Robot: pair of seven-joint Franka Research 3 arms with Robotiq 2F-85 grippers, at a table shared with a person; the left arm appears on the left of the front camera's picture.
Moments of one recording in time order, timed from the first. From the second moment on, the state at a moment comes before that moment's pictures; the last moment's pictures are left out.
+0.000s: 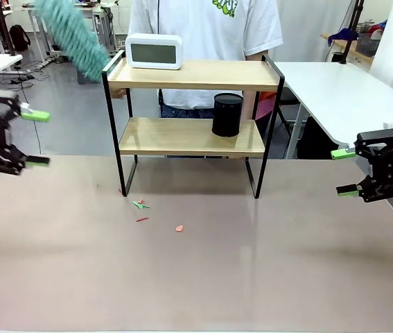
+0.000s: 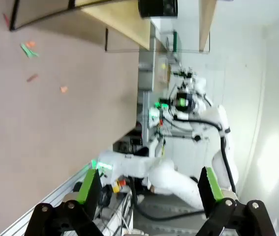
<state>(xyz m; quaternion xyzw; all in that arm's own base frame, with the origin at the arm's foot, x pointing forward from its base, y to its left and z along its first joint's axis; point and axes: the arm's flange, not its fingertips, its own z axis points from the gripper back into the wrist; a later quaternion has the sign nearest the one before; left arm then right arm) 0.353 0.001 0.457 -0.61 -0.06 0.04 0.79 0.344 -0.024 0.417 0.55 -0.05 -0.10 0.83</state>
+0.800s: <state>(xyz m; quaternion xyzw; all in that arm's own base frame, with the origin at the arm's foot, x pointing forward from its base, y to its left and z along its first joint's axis) 0.384 -0.015 0.381 -0.65 -0.01 -0.01 0.76 0.345 -0.024 0.417 0.55 -0.05 -0.10 0.83</state>
